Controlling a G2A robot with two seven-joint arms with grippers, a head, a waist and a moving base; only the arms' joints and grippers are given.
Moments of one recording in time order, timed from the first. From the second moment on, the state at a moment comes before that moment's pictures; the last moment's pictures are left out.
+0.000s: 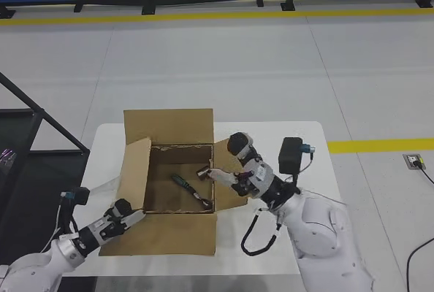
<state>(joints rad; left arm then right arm) 1.50 -0.98 -1.76 -1.85 0.13 -0.41 -0.74 -1.03 -1.53 1.35 -1.78 -0.62 -0.59 0.39</state>
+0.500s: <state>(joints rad) 1.40 -0.98 -1.66 -1.80 0.17 -0.24 -0.74 -0.94 -1.47 1.53 -1.59 -0.14 -0.16 0.82</state>
